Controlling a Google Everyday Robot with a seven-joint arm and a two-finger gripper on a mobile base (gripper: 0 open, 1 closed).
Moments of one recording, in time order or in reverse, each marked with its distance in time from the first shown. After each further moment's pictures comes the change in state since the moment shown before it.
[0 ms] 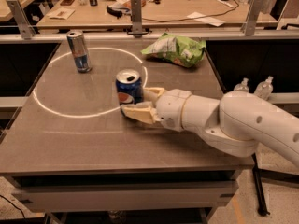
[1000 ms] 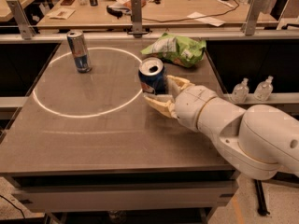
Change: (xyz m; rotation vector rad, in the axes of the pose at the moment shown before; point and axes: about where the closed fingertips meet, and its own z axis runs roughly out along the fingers) arm -0.018 -0.046 -0.059 0.328 -0.002 -0.182
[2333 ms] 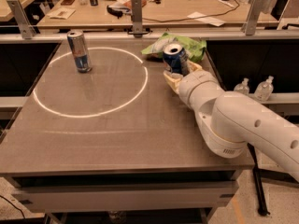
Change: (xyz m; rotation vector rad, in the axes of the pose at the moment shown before) arm 0.042 -0.103 0.033 0.409 0.150 0.058
